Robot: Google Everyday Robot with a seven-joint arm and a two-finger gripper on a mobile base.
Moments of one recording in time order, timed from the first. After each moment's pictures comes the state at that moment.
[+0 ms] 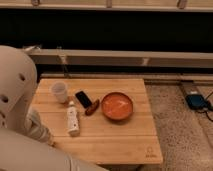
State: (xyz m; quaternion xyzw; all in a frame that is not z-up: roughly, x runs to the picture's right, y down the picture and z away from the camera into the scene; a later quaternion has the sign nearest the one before) arm -0.294 0.283 0.776 -0.24 0.23 0.56 0.76
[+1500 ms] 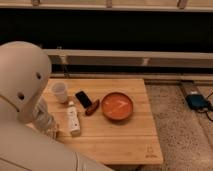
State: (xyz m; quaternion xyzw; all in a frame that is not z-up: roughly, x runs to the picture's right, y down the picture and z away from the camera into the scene) arm -0.302 0.236 0.801 -0.23 0.20 0.57 0.77
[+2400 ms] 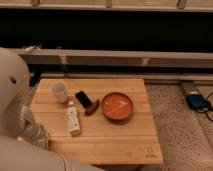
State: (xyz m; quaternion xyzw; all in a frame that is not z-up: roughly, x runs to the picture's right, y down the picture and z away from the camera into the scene) arm -0.329 0.274 0.769 -0.23 0.19 0.51 0.81
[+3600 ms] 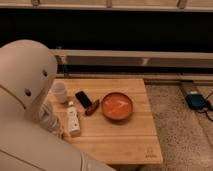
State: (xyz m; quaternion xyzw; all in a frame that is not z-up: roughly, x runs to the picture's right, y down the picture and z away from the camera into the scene) arm -0.265 0.240 0.803 -0.23 0.23 0.56 0.76
